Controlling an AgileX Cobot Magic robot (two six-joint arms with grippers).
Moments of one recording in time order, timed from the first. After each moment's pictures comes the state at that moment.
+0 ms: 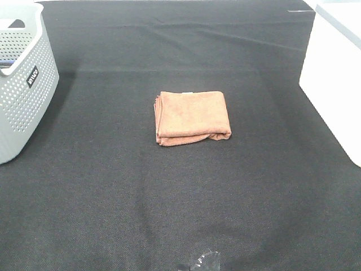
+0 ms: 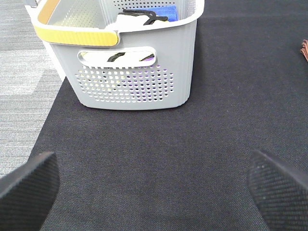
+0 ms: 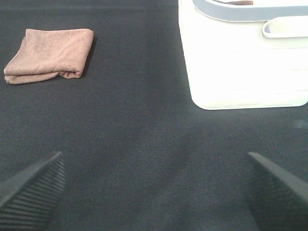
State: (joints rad) left arm 0.04 -0.01 -0.50 0.09 1.04 -0.03; right arm -0.01 0.01 -0.50 0.06 1.07 -0.06
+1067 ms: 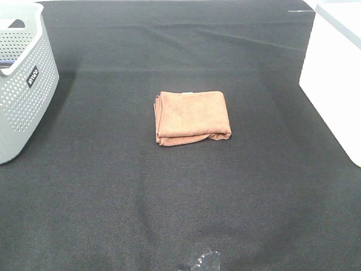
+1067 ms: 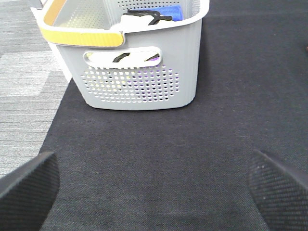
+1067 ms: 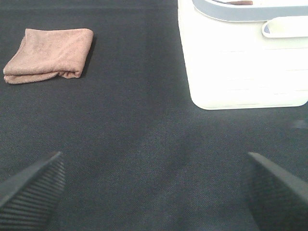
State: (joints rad) left arm 0.04 -0.01 -0.50 0.11 1.04 -0.02; right arm -0.01 0.01 -0.50 0.05 1.07 -0.06
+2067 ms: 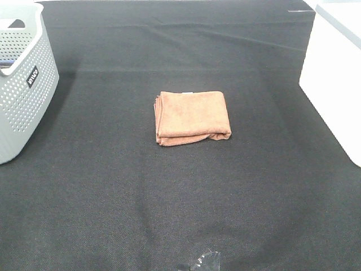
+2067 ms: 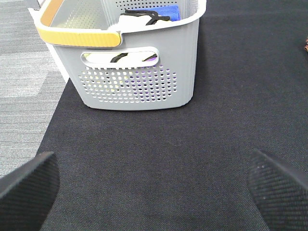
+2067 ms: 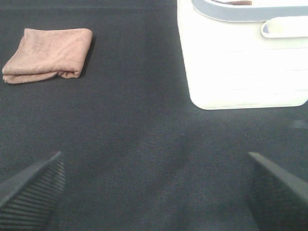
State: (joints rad) left arm 0.04 -0.01 -0.50 0.10 1.04 -0.02; right arm -0.01 0.01 -0.50 0.05 1.07 -0.06
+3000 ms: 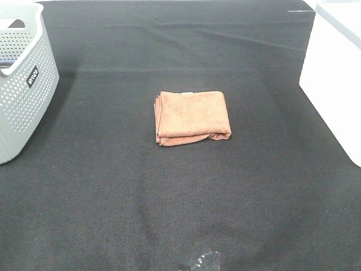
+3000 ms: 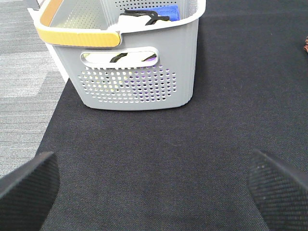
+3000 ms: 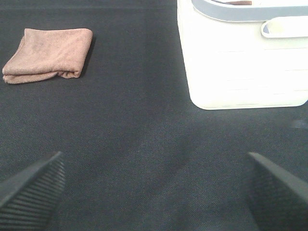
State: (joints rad) left arm 0.04 -0.01 -0.50 0.10 1.04 -0.02; right arm -0.01 0.01 -0.50 0.05 1.07 -0.06
